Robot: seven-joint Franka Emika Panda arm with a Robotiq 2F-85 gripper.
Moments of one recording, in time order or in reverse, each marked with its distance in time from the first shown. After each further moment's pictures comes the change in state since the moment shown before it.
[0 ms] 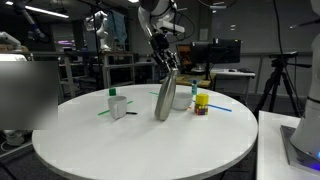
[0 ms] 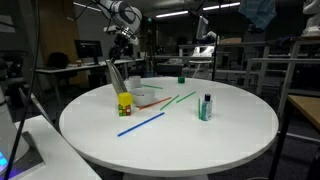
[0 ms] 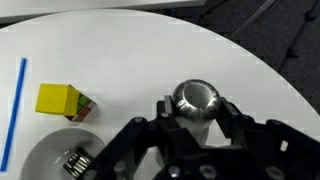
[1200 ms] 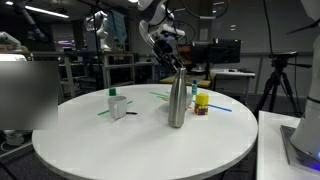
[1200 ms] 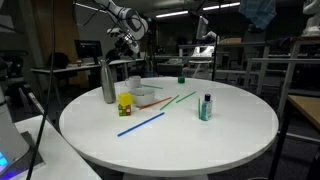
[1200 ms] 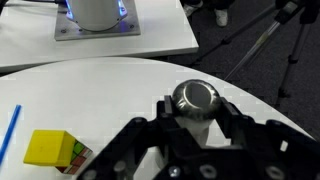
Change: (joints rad) arm -0.039 0.111 -0.005 0.082 0.076 -0.227 0.004
